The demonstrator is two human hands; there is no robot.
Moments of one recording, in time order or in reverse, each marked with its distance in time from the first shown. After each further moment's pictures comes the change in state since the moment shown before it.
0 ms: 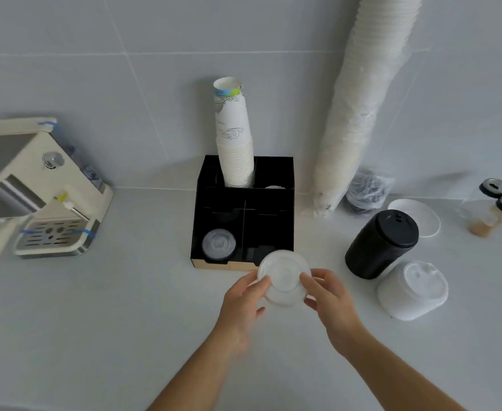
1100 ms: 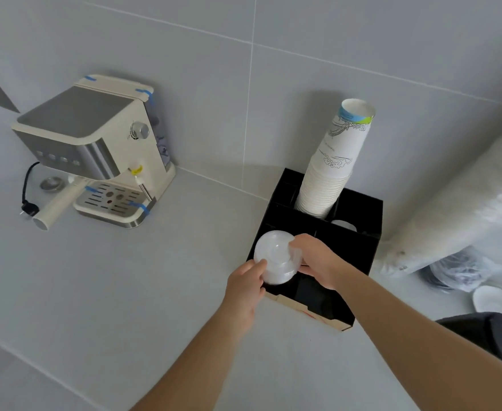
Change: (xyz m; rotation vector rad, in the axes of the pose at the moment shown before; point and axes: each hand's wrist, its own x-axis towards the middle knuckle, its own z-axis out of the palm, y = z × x) left_hand 0.084 0.060 -0.092 -0.350 0.241 -0.095; right_hand 0.149 -0.105 0.162 -0.302 -0.342 0.179
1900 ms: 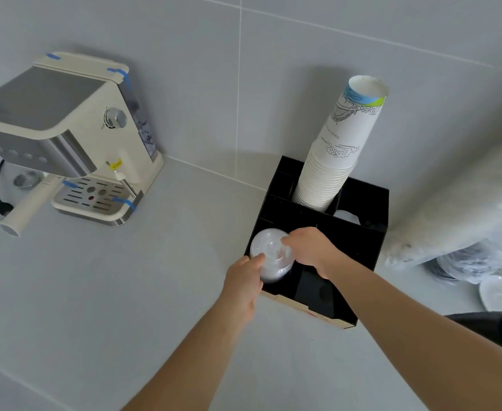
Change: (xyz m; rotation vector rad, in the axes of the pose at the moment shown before) left_hand 0.032 0.010 0.008 0.023 0.066 -0.101; right_hand 0.021 -0.017 0.012 -0.408 0.129 0.048
